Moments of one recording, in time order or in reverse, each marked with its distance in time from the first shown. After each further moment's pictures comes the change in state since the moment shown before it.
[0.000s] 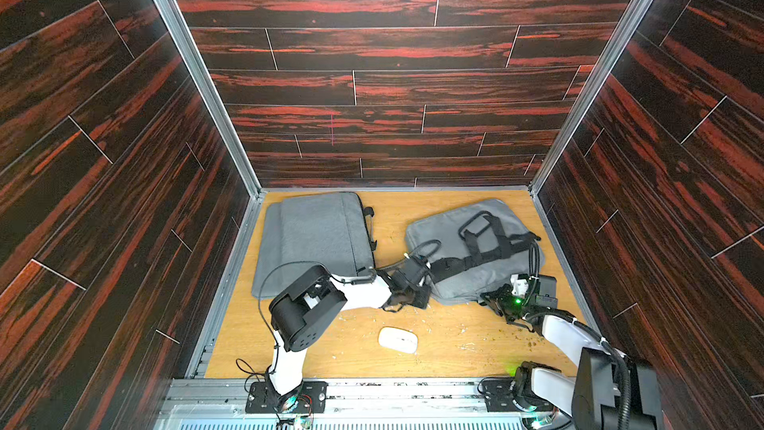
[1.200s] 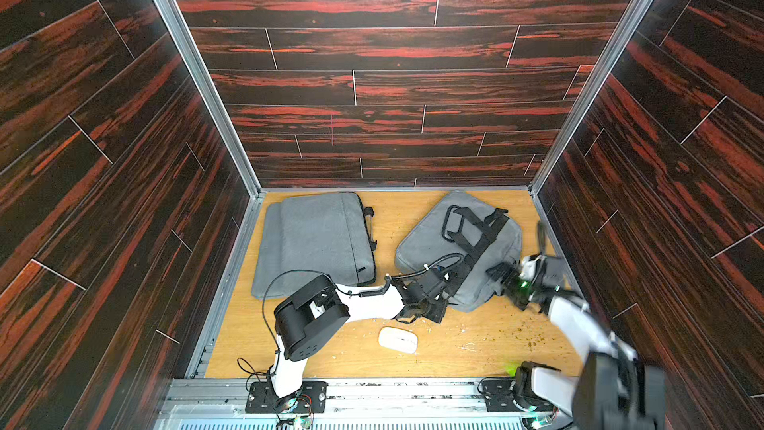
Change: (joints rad) left arm -0.172 0.011 0.095 -0.088 -0.032 -0.040; right arm 0.099 -0.087 0.160 -0.210 0.231 -0.099
